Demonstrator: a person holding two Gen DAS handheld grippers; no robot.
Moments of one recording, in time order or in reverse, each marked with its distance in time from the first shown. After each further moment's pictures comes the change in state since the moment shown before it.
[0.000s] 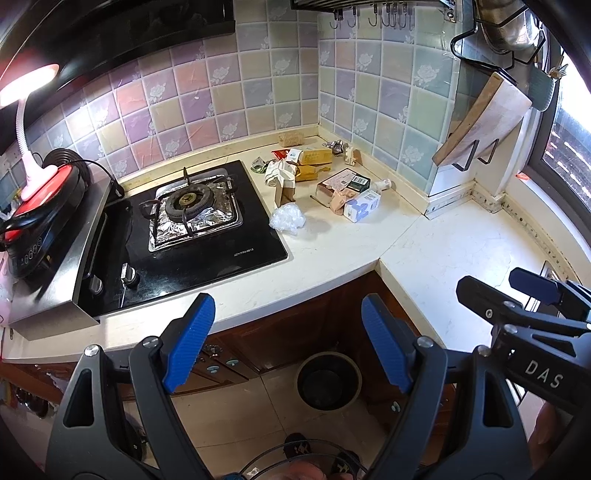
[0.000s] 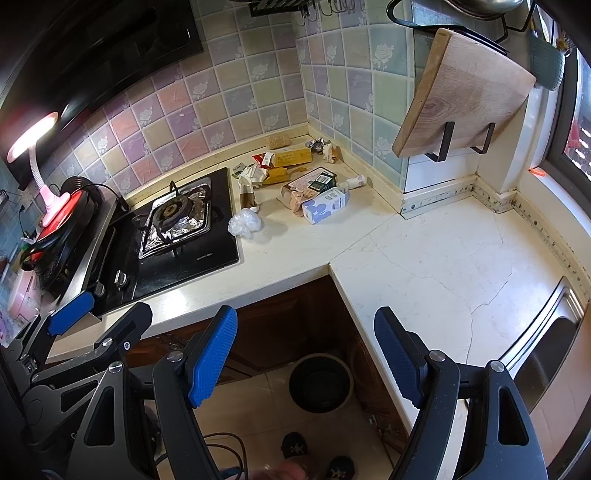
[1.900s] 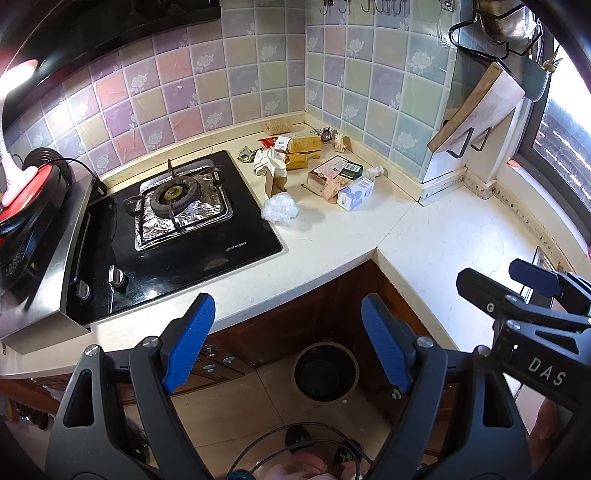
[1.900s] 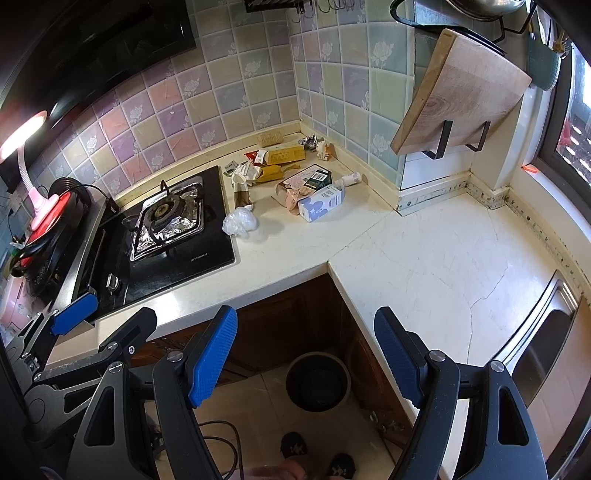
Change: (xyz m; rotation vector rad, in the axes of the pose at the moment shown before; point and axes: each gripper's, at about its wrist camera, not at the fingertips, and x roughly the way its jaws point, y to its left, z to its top) left arm 0.021 -0.001 0.008 0.019 0.057 -0.049; right arm 0.010 0.015 0.007 0.016 0.018 -0.049
